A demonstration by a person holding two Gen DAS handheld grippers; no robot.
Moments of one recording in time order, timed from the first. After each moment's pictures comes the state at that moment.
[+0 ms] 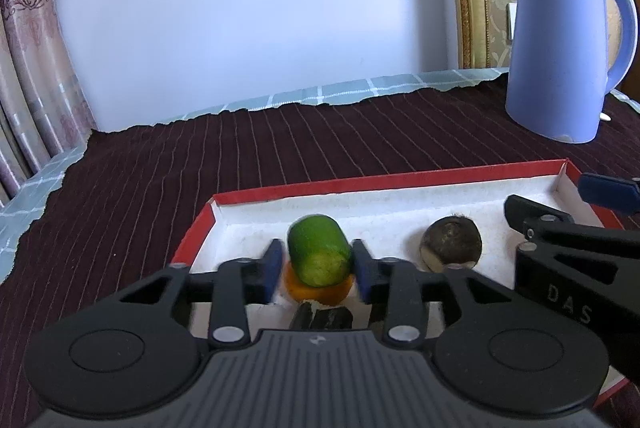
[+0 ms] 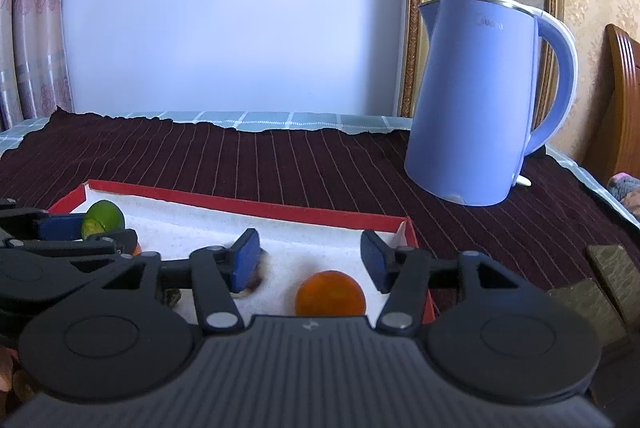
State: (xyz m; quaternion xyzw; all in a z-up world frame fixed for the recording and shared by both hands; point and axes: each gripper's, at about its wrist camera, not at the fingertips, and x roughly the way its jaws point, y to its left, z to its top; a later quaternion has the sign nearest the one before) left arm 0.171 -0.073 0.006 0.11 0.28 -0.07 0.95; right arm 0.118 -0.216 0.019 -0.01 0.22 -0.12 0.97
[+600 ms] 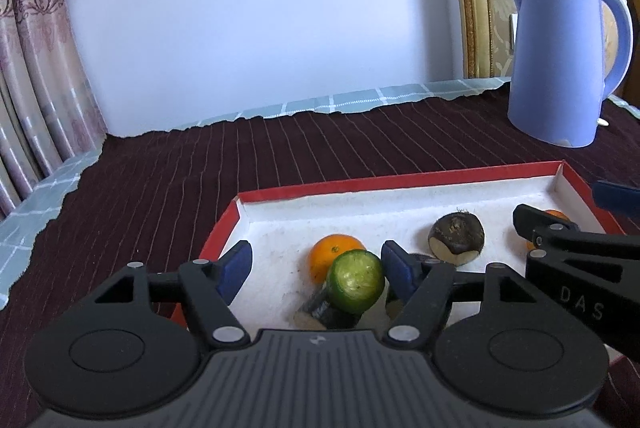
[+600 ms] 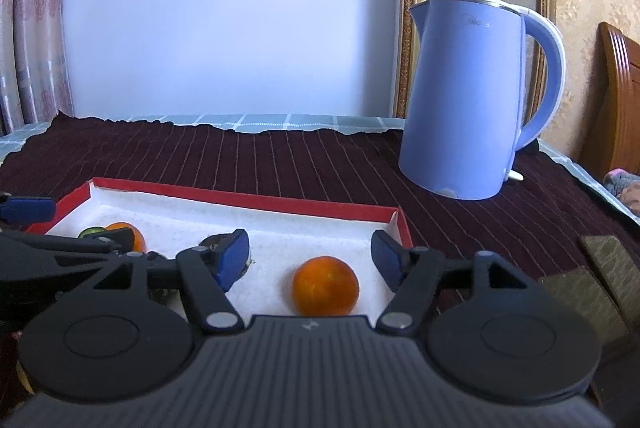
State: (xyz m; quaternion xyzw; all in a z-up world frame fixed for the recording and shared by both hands) left arm 0.151 -0.059 0.012 0.10 0.27 -0.07 0.95; right arm 0.100 -0.215 0.017 0.00 0.21 -0.12 0.97
